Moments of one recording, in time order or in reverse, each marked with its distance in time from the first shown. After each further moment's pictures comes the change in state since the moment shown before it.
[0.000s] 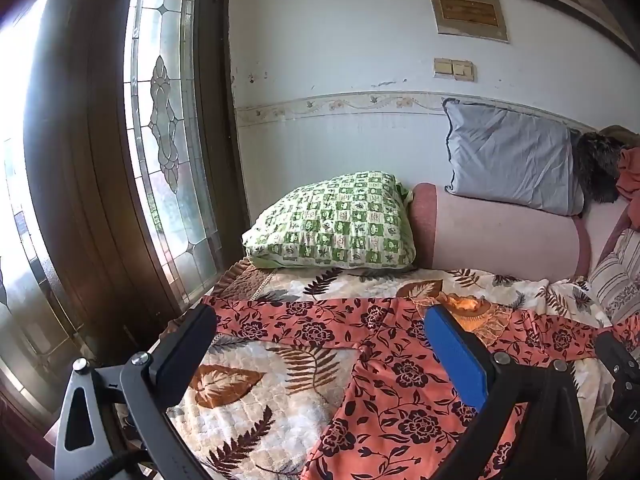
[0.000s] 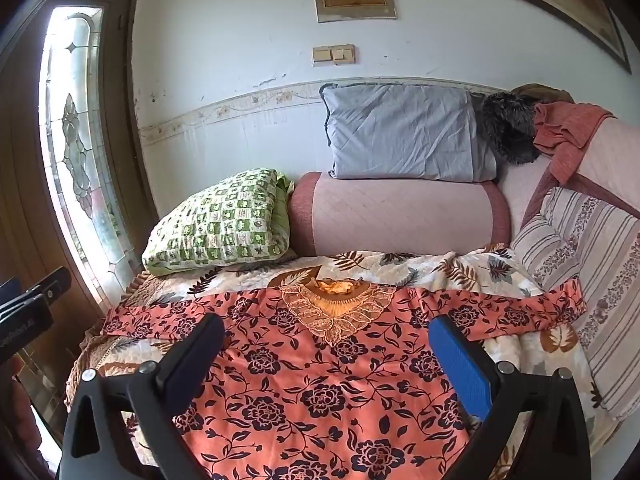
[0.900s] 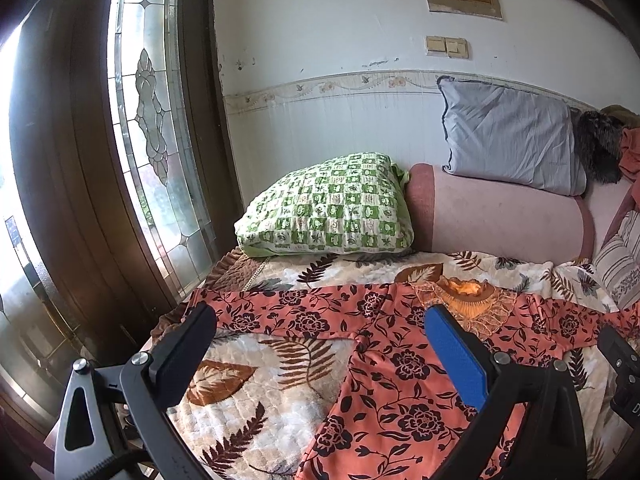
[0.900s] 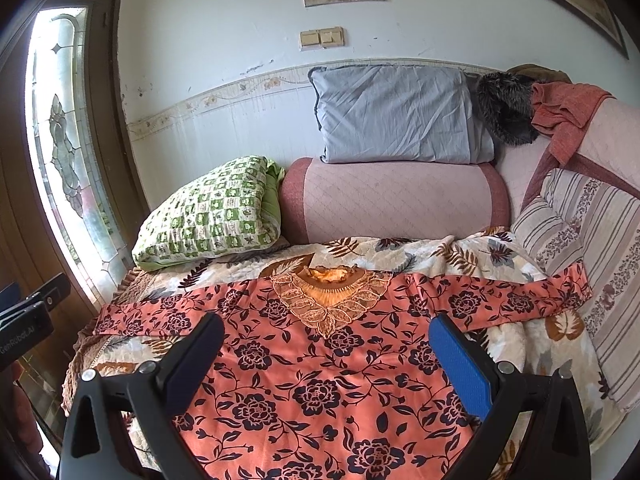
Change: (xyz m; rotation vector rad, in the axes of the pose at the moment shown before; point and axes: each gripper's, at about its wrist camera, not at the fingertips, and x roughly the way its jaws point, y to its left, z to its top) left arm 0.034 -0.019 -0.010 0.039 0.054 -0.002; right arm 0.035 -0.010 -0.009 0.033 0.053 -0.008
